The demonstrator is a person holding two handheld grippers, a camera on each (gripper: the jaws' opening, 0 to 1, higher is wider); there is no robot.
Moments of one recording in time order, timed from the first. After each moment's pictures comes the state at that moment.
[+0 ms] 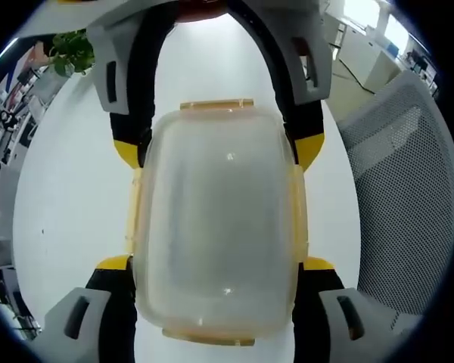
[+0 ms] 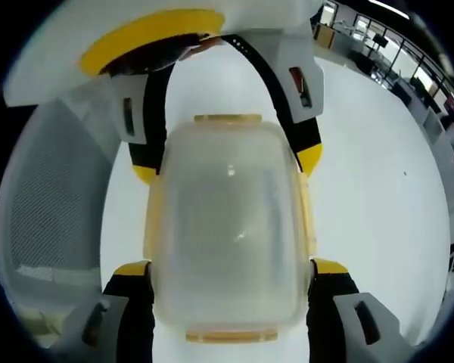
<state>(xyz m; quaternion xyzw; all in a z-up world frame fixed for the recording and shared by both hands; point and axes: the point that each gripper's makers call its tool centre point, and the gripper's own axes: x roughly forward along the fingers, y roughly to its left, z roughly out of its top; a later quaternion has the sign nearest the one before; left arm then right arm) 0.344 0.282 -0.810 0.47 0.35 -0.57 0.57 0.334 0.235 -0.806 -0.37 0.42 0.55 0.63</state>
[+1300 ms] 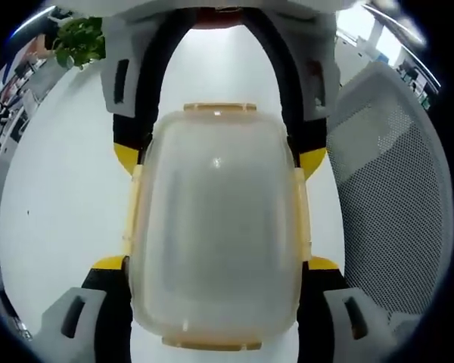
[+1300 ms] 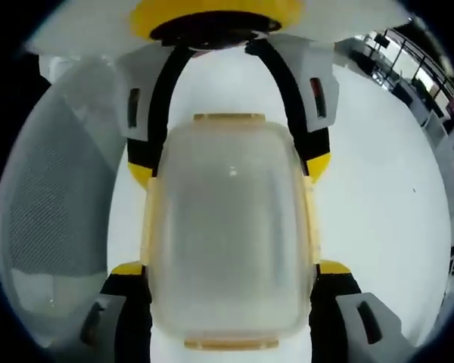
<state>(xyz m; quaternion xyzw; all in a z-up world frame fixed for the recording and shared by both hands) 0.327 0.326 -0.812 0.42 0.36 -0.61 0.56 0.318 0.286 -0.812 -0.37 0.42 0.55 0.62</state>
